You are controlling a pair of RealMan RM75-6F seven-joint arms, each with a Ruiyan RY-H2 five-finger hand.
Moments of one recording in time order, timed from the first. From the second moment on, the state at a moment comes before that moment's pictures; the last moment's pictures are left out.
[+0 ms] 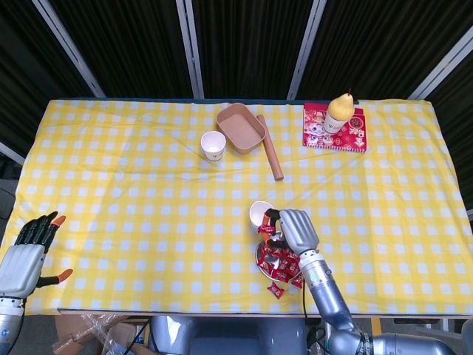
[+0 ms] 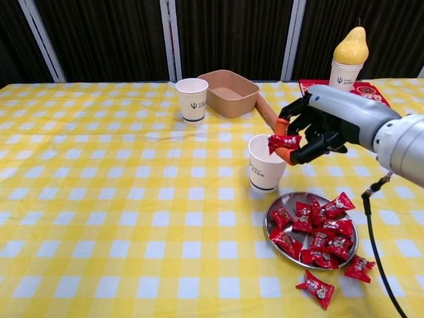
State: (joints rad) left arm -0.10 -1.12 0.01 -1.73 1.49 1.41 0.12; right arm 0.57 -1.61 0.29 -1.85 -0.96 1.14 -0.41
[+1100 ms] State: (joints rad) left arm -0.11 -1.09 0.01 -1.75 1.45 1.36 0.09; right arm 0.75 -1.70 0.36 -1.62 -0.83 1.12 -0.44
